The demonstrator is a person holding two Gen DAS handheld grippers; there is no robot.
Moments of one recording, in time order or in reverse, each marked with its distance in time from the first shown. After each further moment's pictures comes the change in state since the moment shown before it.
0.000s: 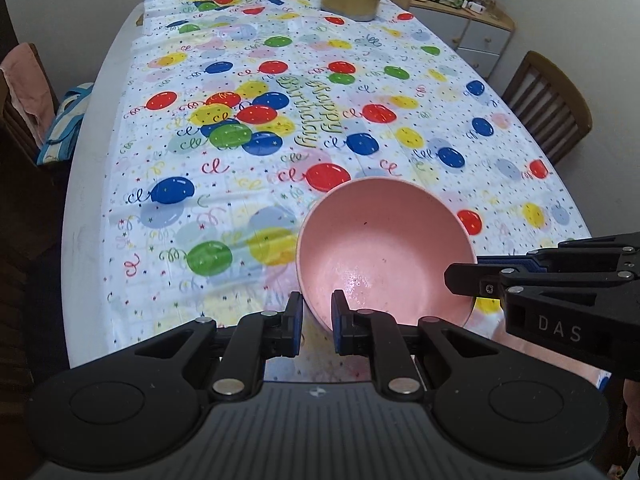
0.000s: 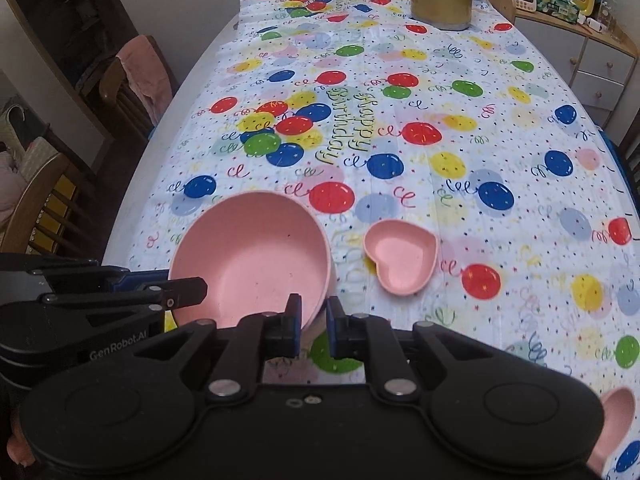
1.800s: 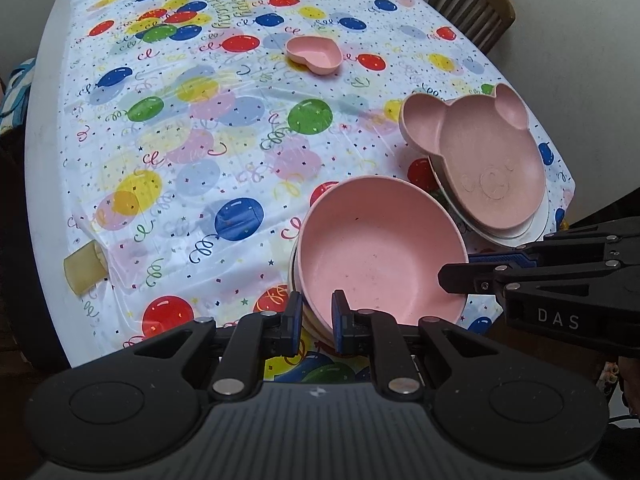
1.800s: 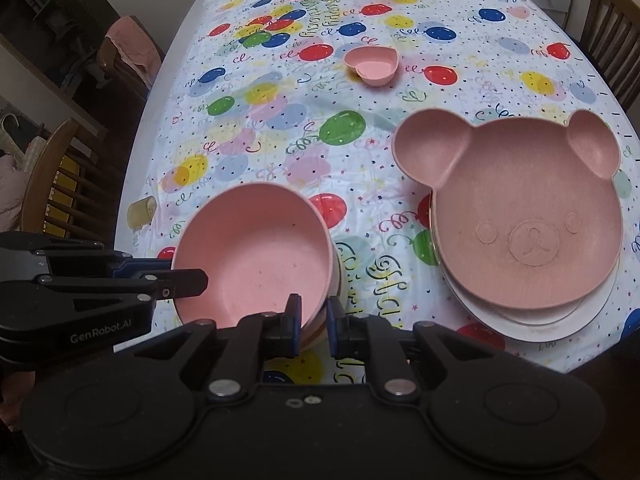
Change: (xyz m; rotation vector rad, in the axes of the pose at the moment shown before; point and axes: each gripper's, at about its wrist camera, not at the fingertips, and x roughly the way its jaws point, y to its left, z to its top) left arm -0.041 -0.030 -0.135 0.170 0.178 -0.125; right arm -0.067 0.016 -0.172 0.175 0.105 0.011
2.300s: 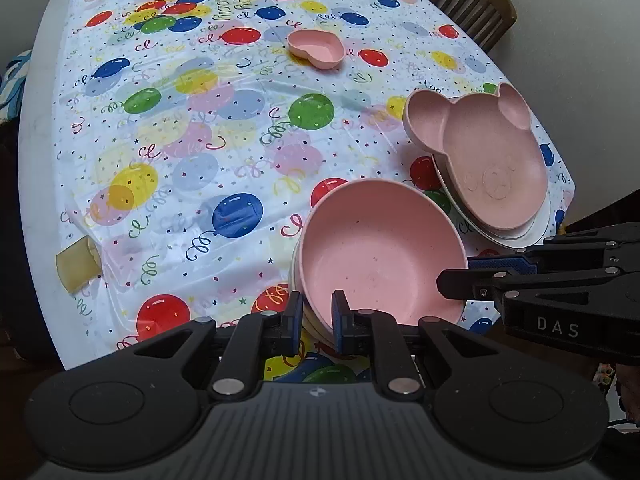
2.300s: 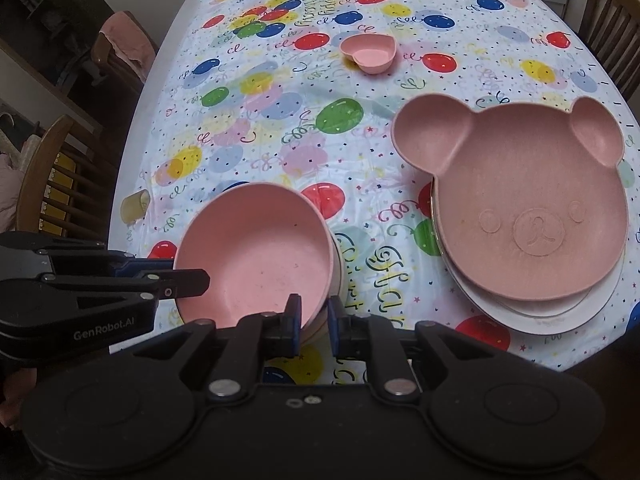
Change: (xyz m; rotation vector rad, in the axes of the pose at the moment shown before) left arm 0.006 0.006 0.002 -0.015 0.006 -0.018; right arm 0.008 0.000 -0.001 0.008 0.020 -0.005
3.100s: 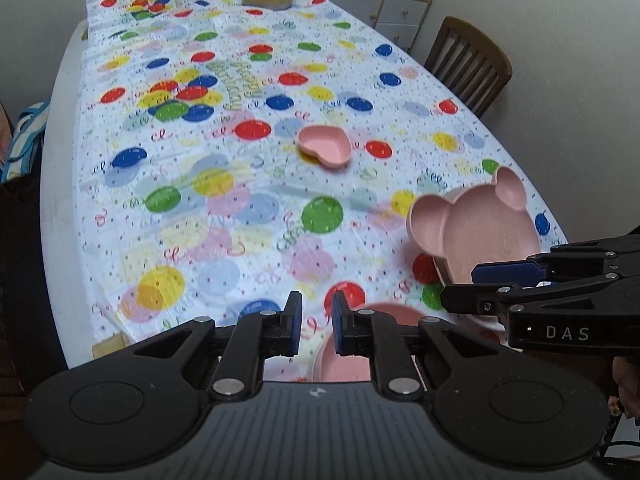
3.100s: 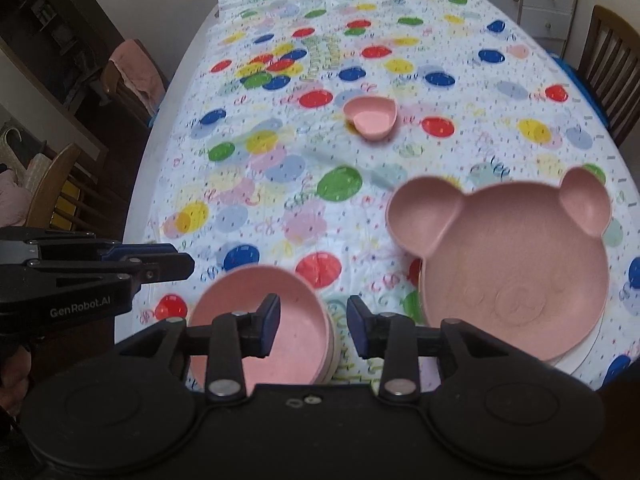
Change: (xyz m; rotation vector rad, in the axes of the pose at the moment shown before) left arm -0.036 0.006 0.054 0.010 -0.182 0.019; right arm -0.027 -0.001 0.040 -0.031 -0.111 -0.003
